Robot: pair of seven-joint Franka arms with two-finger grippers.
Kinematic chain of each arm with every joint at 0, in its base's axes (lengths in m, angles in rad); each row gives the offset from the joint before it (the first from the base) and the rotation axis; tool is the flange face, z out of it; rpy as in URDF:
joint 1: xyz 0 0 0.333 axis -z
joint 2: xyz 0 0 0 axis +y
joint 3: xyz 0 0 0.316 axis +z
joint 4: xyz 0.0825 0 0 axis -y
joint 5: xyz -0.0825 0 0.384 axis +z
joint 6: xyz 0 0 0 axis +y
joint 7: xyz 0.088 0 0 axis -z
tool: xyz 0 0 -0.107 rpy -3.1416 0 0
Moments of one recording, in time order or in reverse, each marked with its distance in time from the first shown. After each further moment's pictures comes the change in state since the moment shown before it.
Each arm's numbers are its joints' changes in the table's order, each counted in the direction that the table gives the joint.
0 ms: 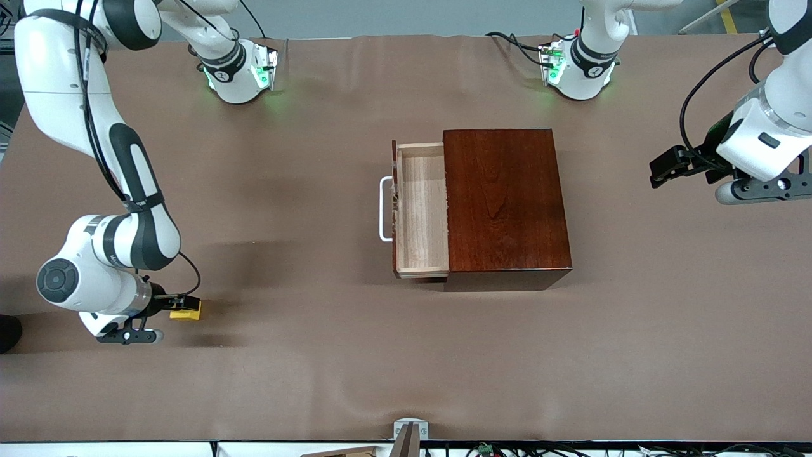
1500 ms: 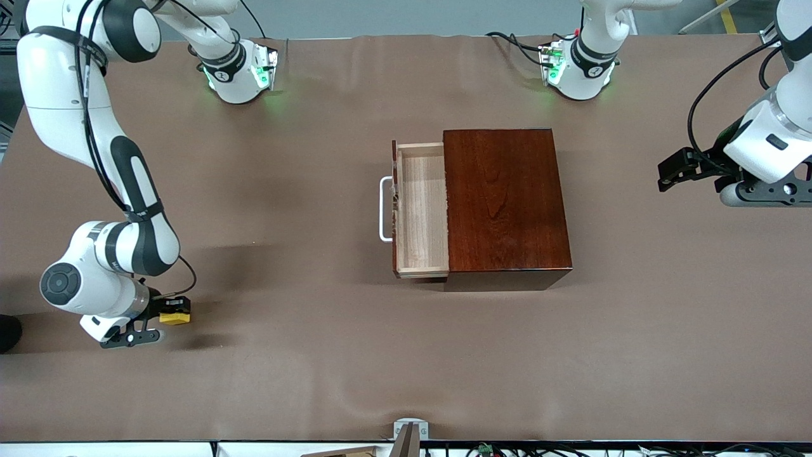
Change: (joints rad) left arm -0.030 0.000 -0.005 -0.015 0.000 -0.037 0.084; right arm 0.029 0.039 0.003 0.029 -0.018 -0.065 -0.242
